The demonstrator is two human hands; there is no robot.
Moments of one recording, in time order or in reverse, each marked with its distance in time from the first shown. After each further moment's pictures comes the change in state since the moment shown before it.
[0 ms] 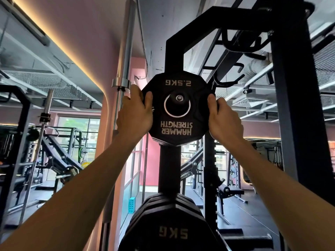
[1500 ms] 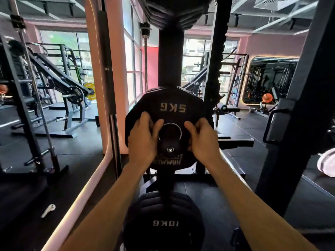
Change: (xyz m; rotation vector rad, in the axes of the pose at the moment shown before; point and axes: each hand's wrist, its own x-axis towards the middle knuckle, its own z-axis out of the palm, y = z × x) left_hand -0.294 -0.117 0.026 -0.010 -0.330 -0.177; right_hand -0.274 0.117 0.071 0.245 -0.428 0.388
